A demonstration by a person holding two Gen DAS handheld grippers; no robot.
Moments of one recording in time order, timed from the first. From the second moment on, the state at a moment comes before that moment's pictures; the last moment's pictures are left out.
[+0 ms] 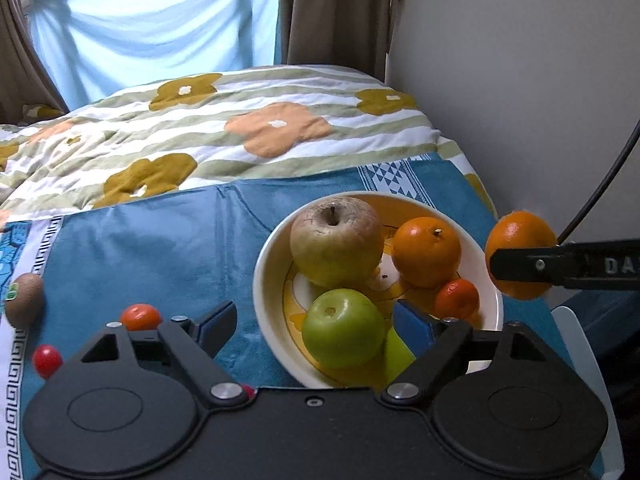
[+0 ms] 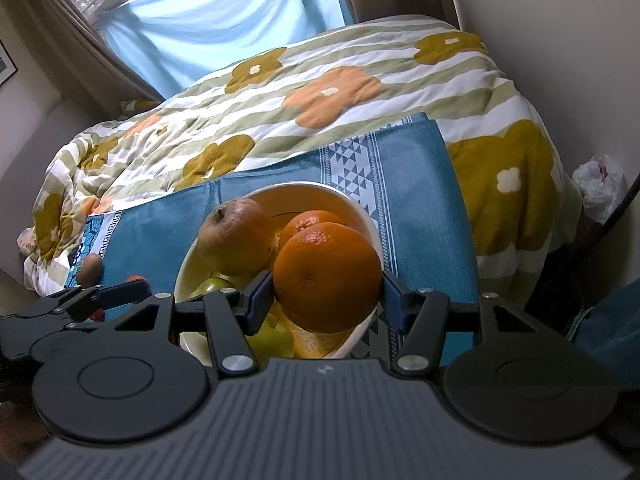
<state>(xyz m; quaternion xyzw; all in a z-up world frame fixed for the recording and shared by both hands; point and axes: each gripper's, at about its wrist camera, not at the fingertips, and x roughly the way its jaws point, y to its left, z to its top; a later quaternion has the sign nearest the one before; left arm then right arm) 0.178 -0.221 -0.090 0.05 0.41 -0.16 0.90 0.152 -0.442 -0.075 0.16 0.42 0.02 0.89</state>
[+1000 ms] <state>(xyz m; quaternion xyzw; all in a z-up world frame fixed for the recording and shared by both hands) 0.135 -0.158 -0.080 0.01 0.39 -0.07 0.92 0.181 -0.367 -0.094 0.04 0.42 0.07 0.90</state>
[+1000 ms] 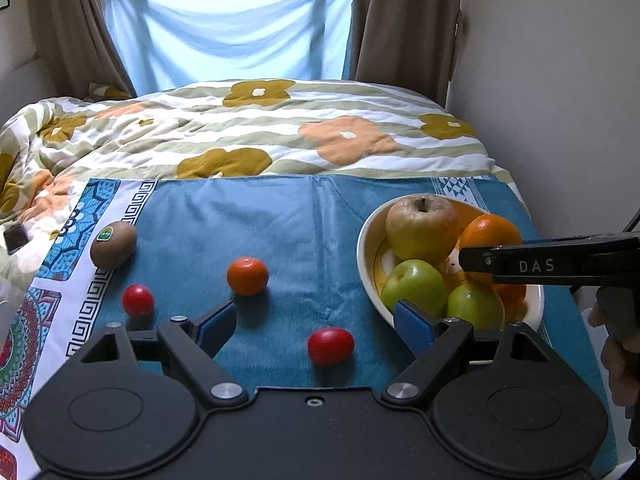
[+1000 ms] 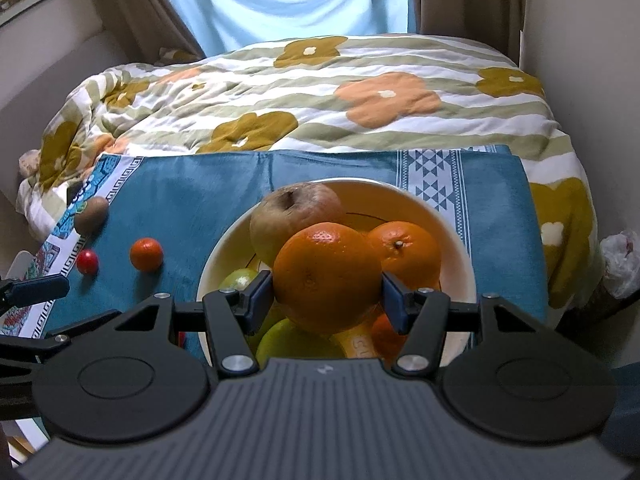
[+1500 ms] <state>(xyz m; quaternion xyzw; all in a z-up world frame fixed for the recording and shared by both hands) 0.117 -0.156 -0.074 0.01 0.39 -0.06 0.92 0.156 -0.381 -0.089 0.06 0.40 0.04 0.91</state>
